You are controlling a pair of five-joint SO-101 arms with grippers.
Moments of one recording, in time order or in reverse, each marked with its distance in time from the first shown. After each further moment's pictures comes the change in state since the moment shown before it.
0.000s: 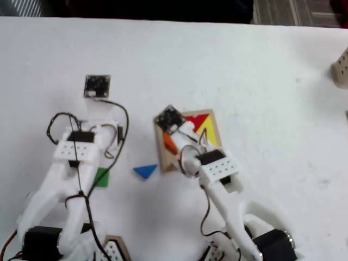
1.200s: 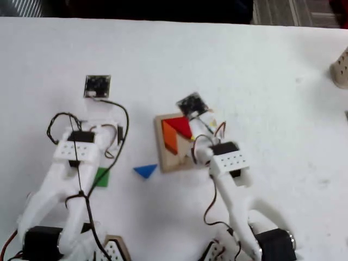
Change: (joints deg) left arm 0.0 0.0 0.0 0.0 0.0; right arm 6.4 0.0 -3.4 6.9 -5.6
